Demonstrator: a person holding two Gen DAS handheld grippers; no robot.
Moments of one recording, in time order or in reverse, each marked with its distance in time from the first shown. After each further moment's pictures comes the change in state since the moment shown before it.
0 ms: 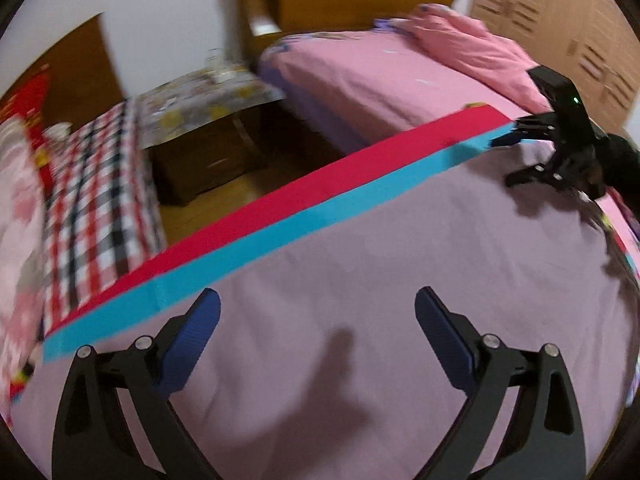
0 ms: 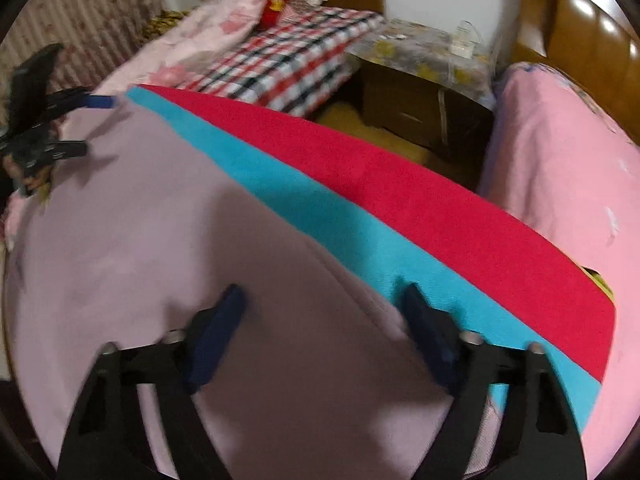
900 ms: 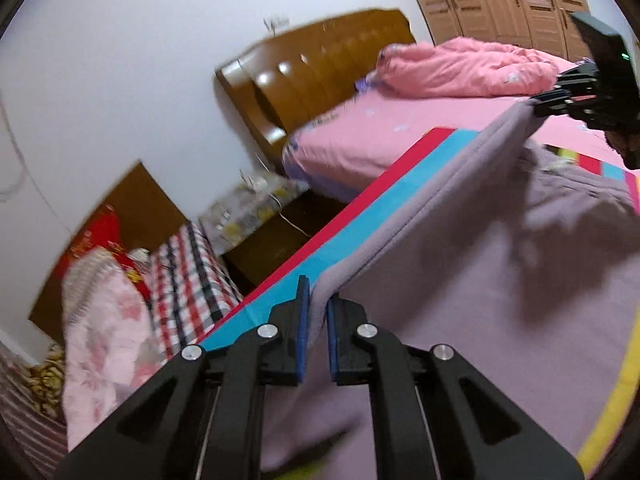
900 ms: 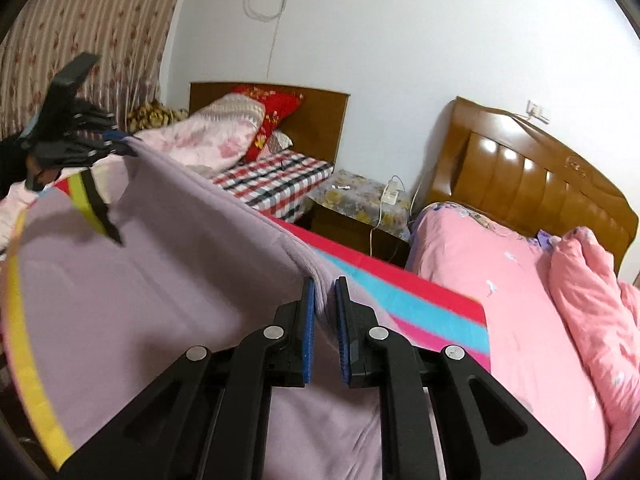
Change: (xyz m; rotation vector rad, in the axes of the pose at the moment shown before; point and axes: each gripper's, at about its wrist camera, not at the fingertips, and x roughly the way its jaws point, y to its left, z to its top) left arm -0.201 -0.159 -0.105 0.326 -0.299 0.359; right arm -0.211 0.209 -0.160 -0.052 -0.544 -0.357
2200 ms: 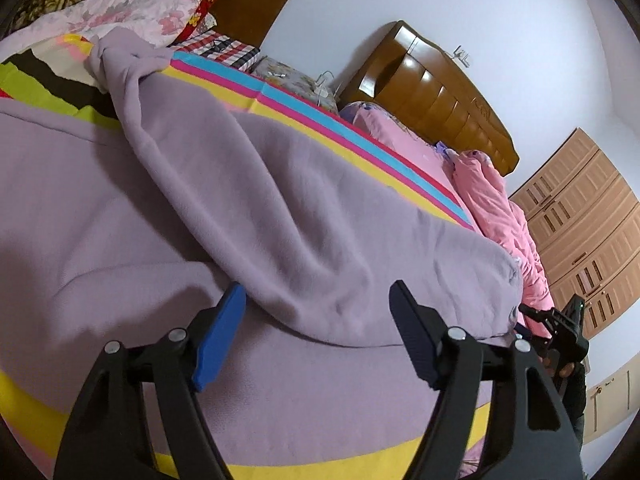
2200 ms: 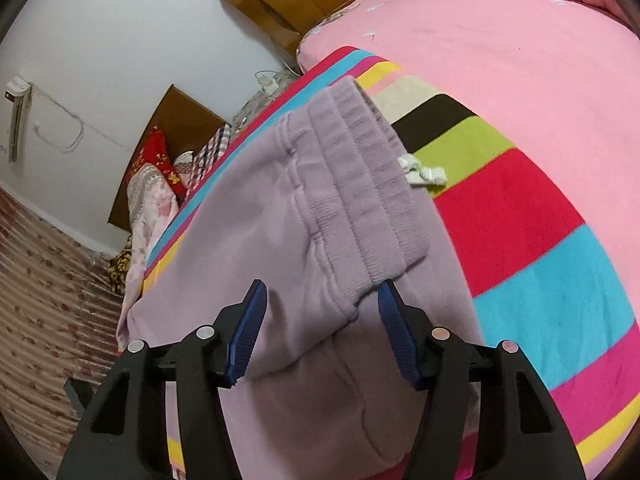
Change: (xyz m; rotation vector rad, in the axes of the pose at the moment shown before) left arm -0.036 -0.040 -0.184 -1.118 0.110 -0.219; right arm -0.037 -0.091 -0.179 1.061 0.286 0.056
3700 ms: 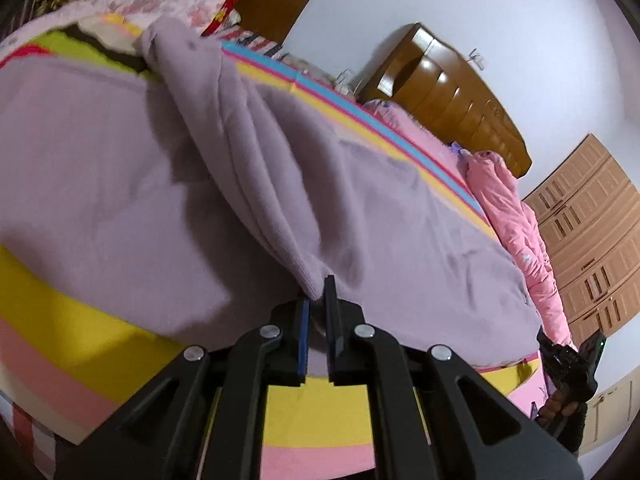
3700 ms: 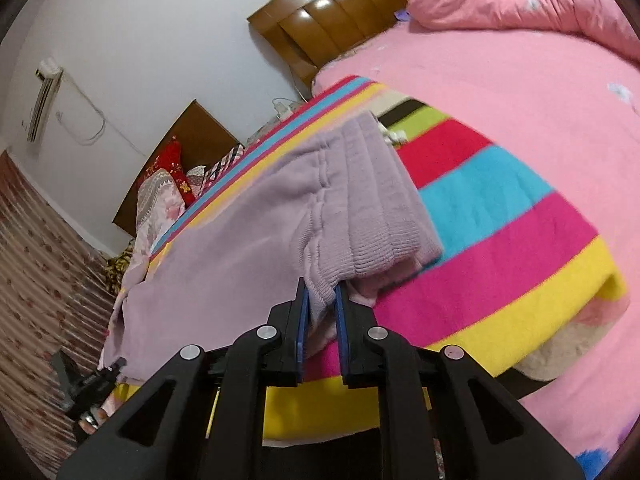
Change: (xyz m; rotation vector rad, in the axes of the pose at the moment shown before) left arm -0.051 0.011 -0.040 -0.020 -0.014 0.051; right arm -0.063 -0.027 -0.084 -0.099 -0.161 0.017
